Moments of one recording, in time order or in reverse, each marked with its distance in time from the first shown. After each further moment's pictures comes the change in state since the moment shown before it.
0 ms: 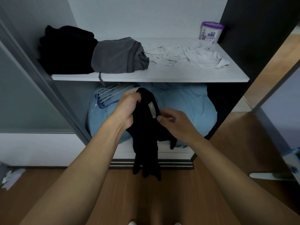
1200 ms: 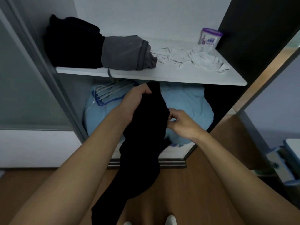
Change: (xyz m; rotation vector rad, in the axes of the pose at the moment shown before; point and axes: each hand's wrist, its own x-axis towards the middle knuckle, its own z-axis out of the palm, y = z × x) left_hand -0.014 0.023 -0.062 0.042 -0.020 -0.269; right_hand 0.002 -0.035 0.045 -0.109 -0.103 0.088
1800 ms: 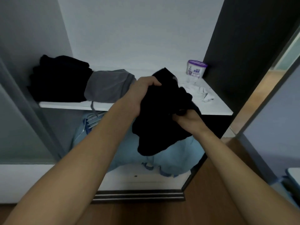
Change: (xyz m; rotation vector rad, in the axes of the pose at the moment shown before) left_hand 0.063 0.103 0.109 -0.062 -0.081 0.095; right_hand 0.068 -0.003 -0.140 0.081 0.261 0.338
